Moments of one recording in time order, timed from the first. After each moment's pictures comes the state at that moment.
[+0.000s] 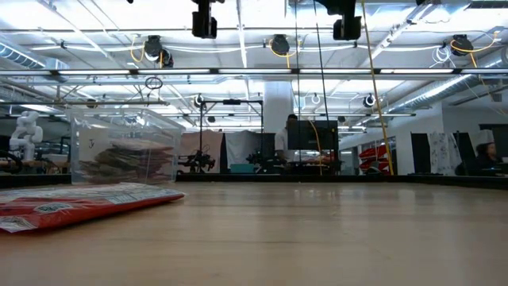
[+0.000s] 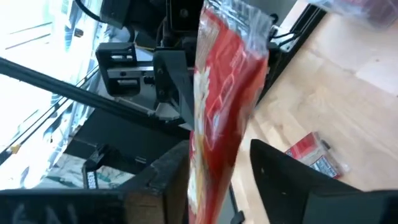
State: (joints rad) left arm -0.03 1.37 0.98 0.29 0.16 -1.09; right arm -0.02 1.11 0.83 0.15 -0.19 1.09
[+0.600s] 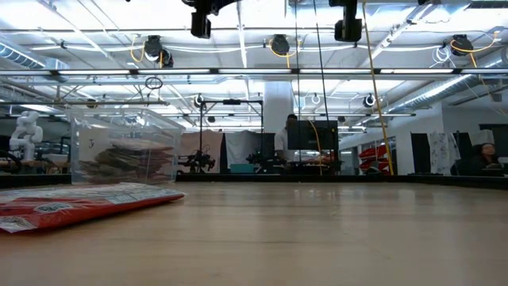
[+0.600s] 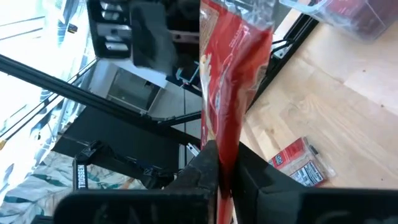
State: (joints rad) left arm 0.04 1.31 0.98 0.27 0.08 -1.13; right arm -0.03 1.10 0.83 0.12 -0.18 1.04
